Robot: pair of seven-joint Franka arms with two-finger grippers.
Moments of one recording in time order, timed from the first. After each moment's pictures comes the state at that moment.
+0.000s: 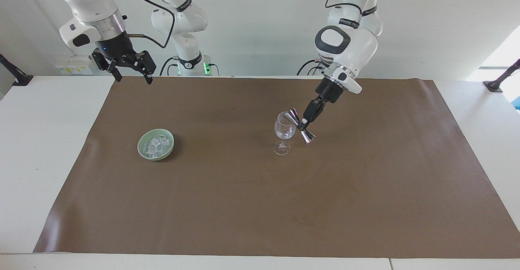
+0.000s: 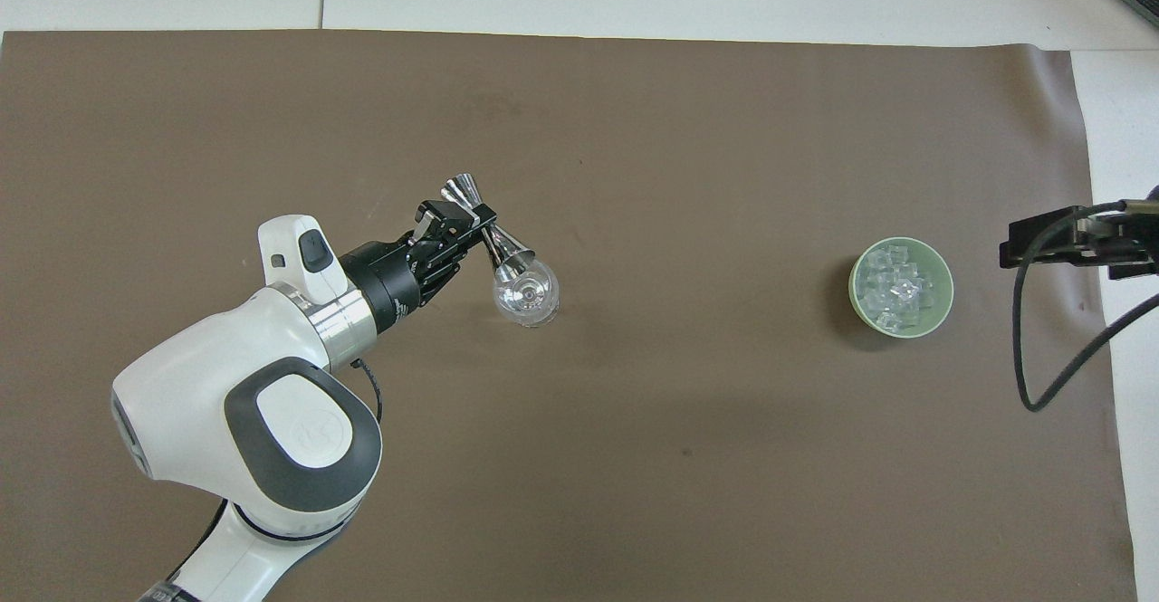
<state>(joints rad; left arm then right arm) -0.60 -0.04 0.04 -2.19 -1.41 2.88 -0.18 0.03 -0.05 -0.04 -1.58 0.00 1.53 0.12</state>
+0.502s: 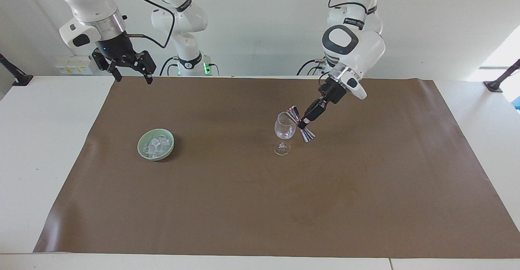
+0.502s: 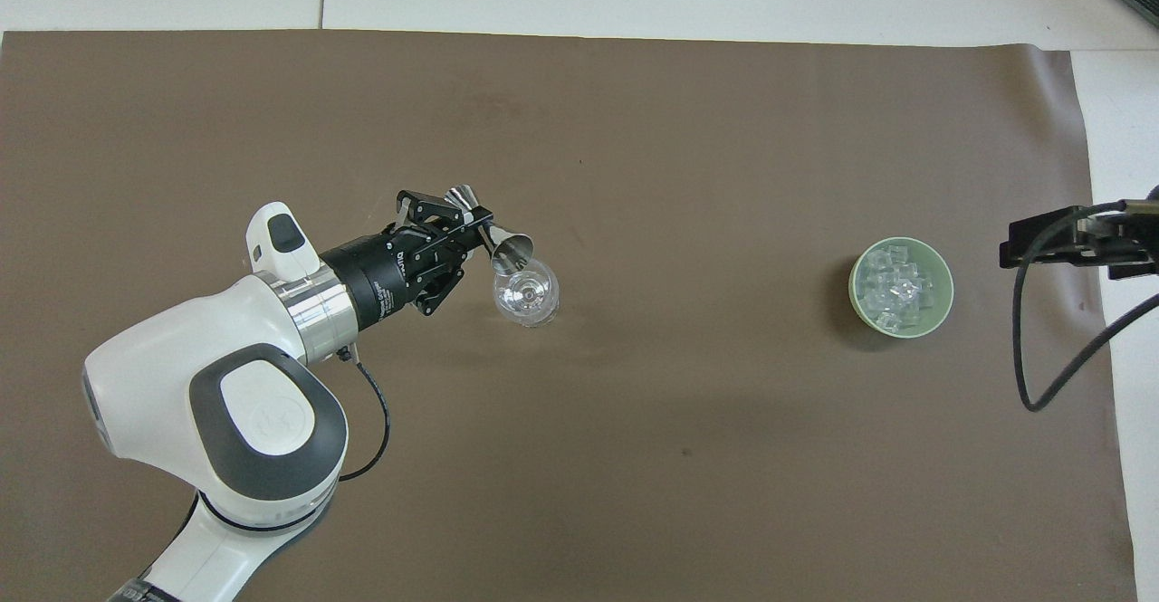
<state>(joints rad) -0.54 -0.06 0.04 -2.19 -1.41 2.73 -0.49 0.03 -0.05 -0.04 -1.58 0.00 1.53 0.12</state>
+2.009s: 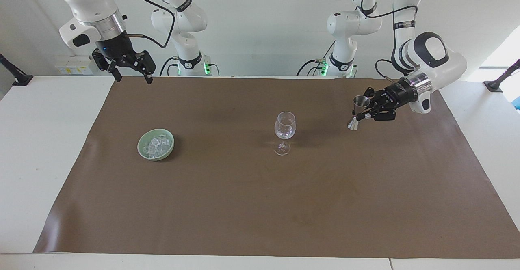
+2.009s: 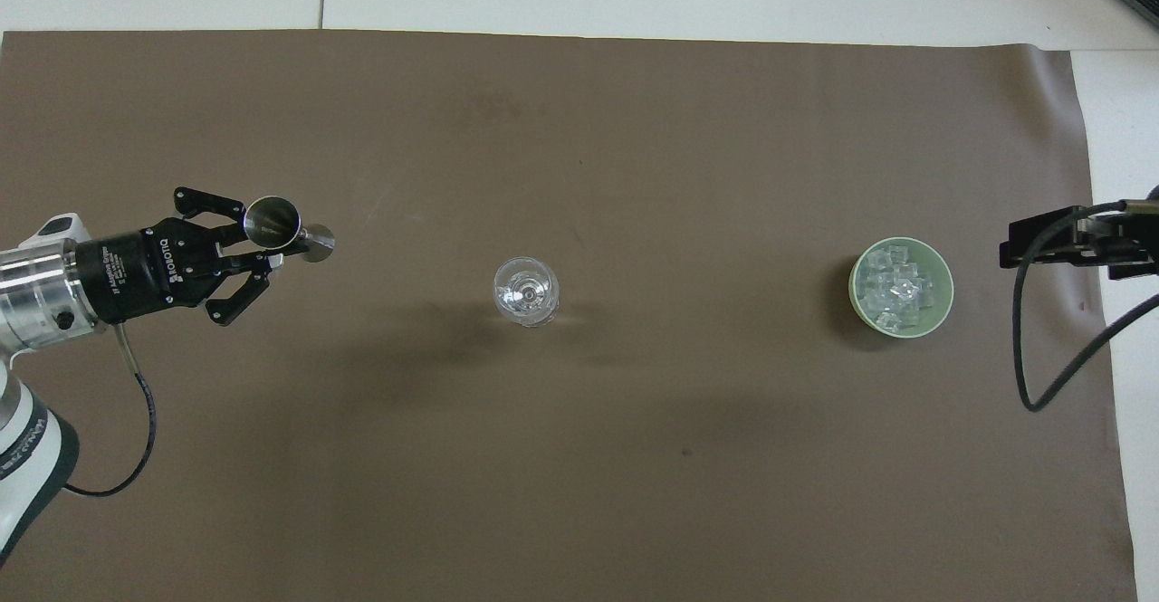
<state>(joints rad) 0.05 -0.07 0.05 -2.23 -1.41 1.91 -0.99 0.03 -0.05 -0.04 -1.58 0.00 1.53 0.12</state>
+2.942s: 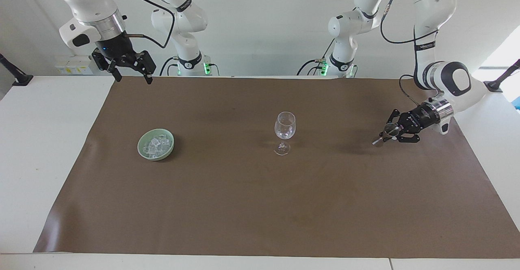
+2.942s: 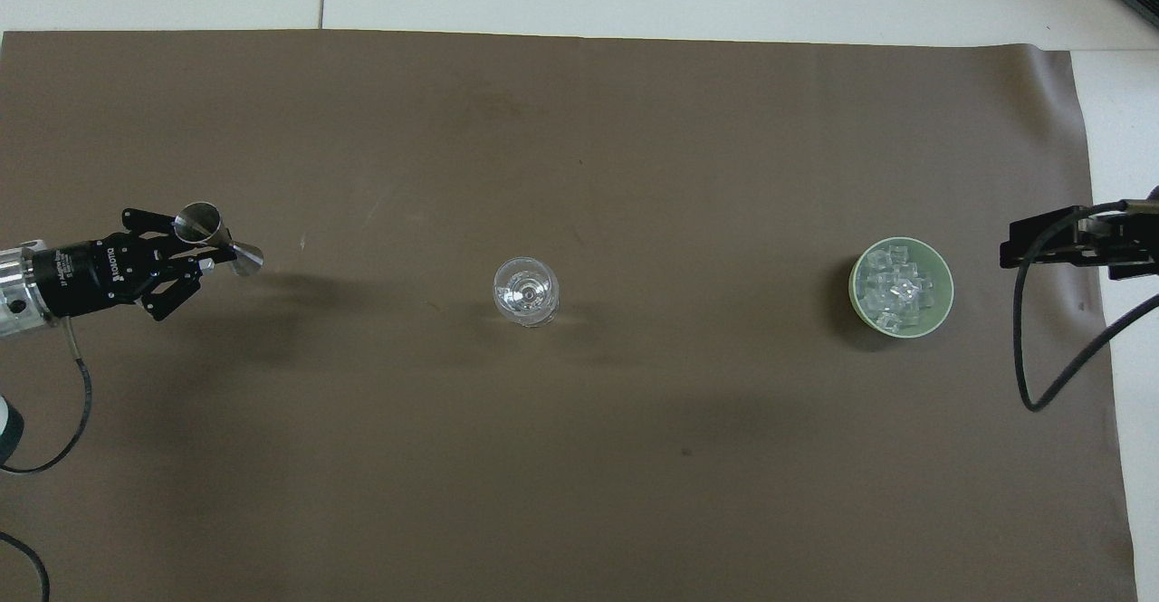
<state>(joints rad) 0.29 0.21 0.05 -2.11 -1.29 1.79 -1.00 0.03 -0.05 -0.04 -1.58 0.00 1.53 0.12</state>
